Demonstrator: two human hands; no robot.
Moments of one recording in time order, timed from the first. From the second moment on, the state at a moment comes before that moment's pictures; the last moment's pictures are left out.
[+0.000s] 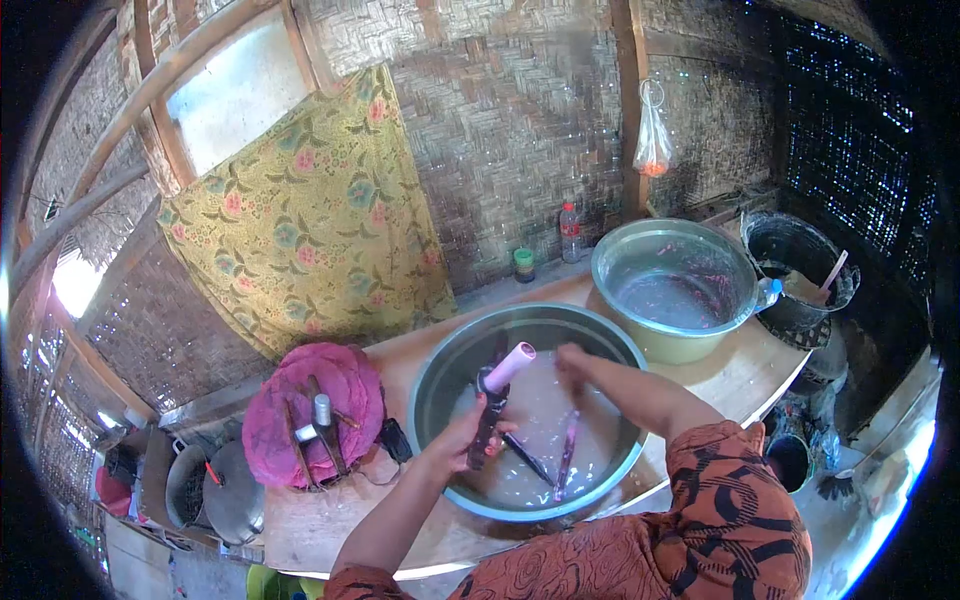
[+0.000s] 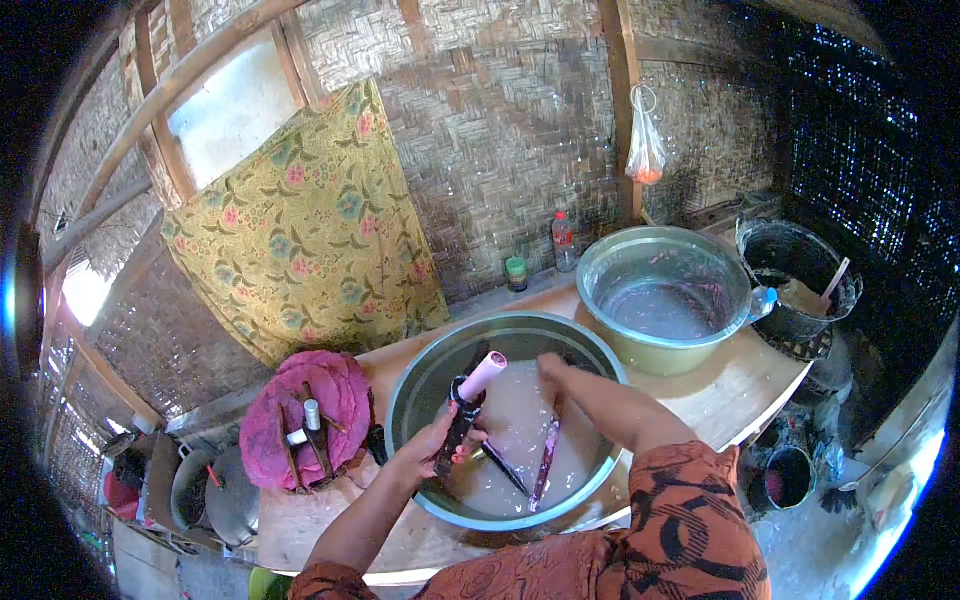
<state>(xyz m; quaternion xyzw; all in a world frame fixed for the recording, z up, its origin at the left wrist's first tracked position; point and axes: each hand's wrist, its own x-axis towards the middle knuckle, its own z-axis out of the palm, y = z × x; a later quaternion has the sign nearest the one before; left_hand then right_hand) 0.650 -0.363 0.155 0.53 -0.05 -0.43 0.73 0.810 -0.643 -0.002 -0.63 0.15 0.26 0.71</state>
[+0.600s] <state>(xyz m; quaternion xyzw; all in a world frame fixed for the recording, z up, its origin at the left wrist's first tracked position) 0.643 -0.373 0.131 0.50 0.06 -0.40 0.76 0.725 -0.586 0.108 -0.72 -0.21 0.25 0.61</state>
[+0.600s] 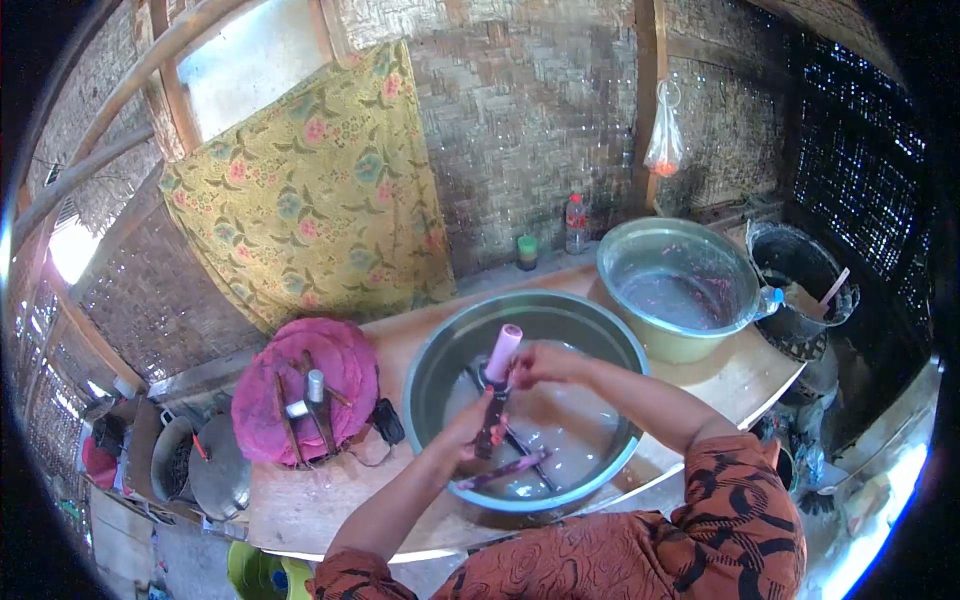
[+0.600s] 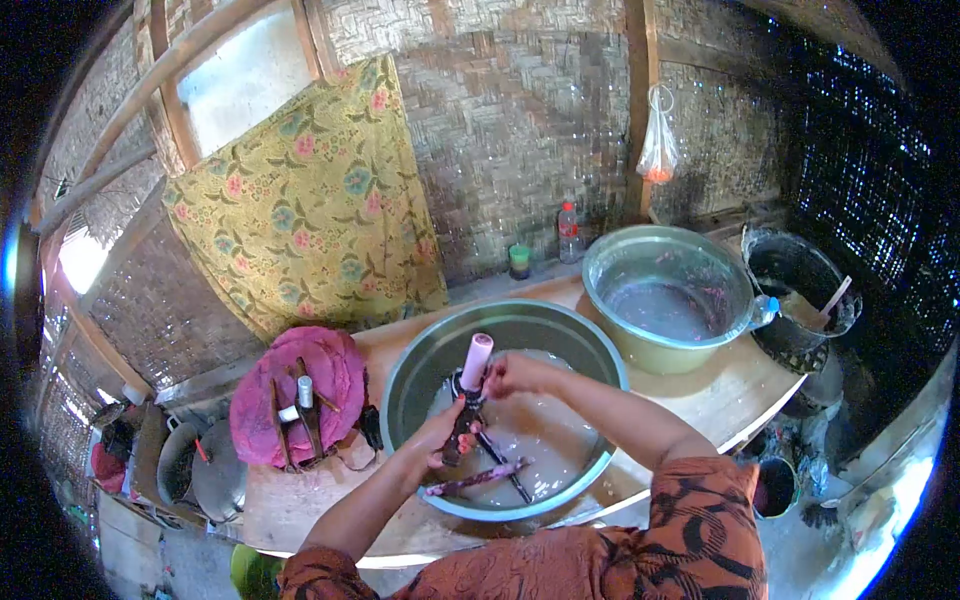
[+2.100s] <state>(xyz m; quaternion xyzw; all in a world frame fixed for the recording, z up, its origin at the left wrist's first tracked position) 0.632 -0.377 0.142 0.58 0.02 -0.33 0.74 0.692 -0.567 0.142 -0.69 -0.21 0.27 0.63</state>
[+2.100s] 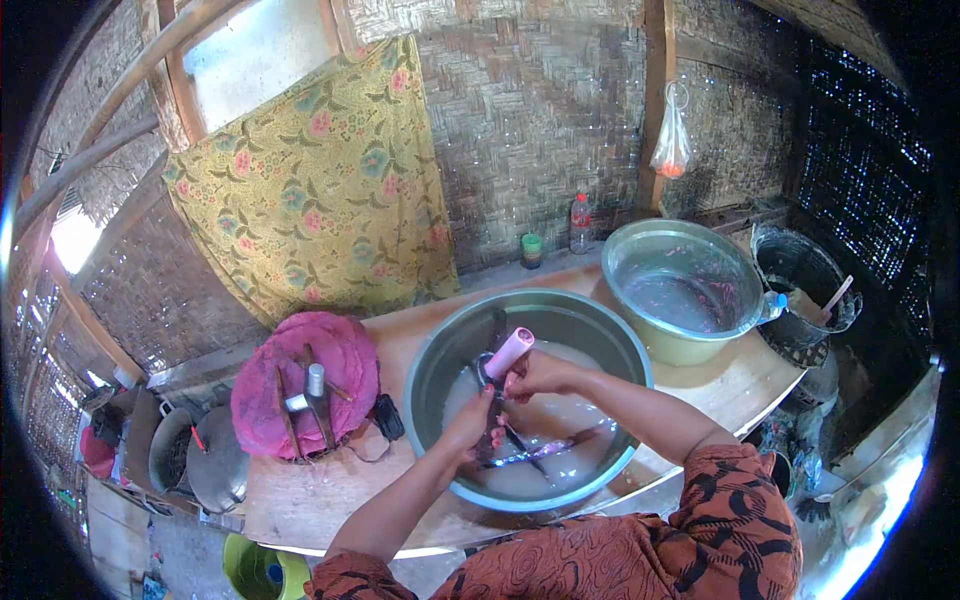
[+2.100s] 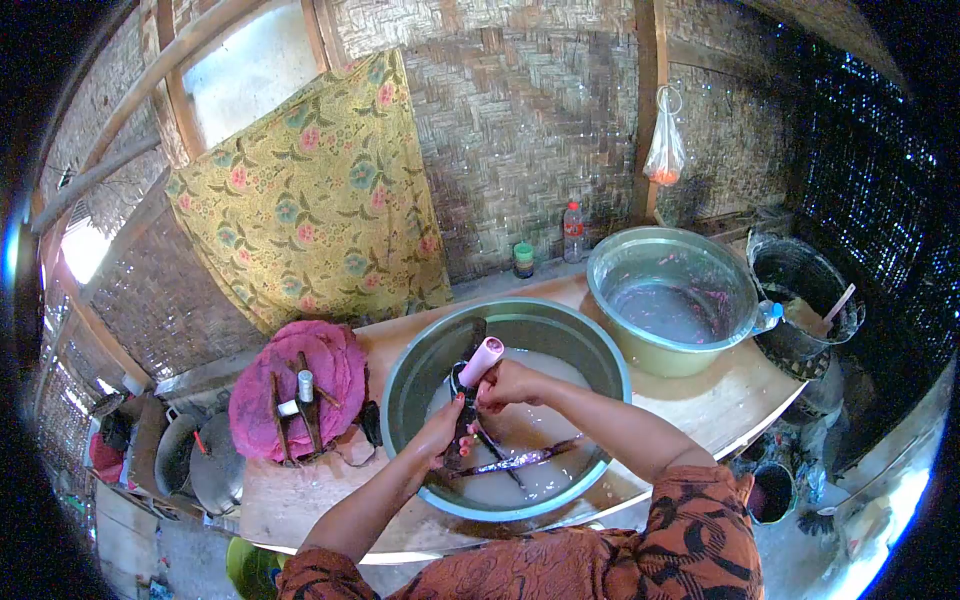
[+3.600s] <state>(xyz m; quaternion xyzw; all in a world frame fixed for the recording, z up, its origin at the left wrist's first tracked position) 0.621 -0.389 0.152 0.53 0.02 -0.35 0.77 0.710 -0.557 0.128 -0.52 0.02 0.20 0.83</state>
